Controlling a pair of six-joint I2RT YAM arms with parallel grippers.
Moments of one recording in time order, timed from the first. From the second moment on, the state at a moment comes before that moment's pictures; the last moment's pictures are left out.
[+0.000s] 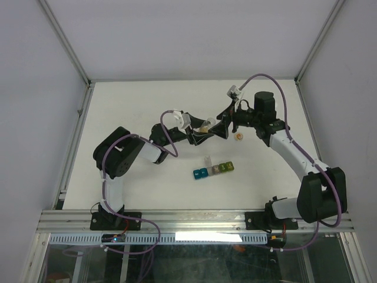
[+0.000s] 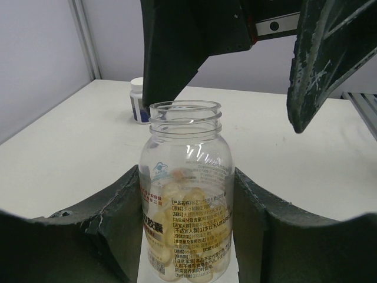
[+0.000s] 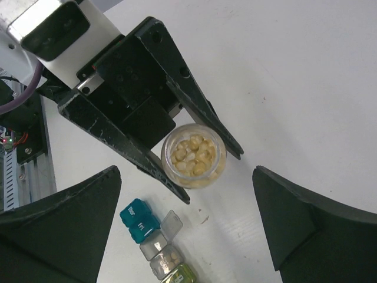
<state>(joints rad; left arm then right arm) -0.62 1.98 0.82 1.51 0.68 -0.18 0.27 1.35 0.98 -0.08 -0.91 -0.09</state>
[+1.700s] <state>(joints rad) -1.12 1.29 0.83 0.13 0.22 -0.02 -0.08 1.21 0.93 -0.09 -1.05 0.03</state>
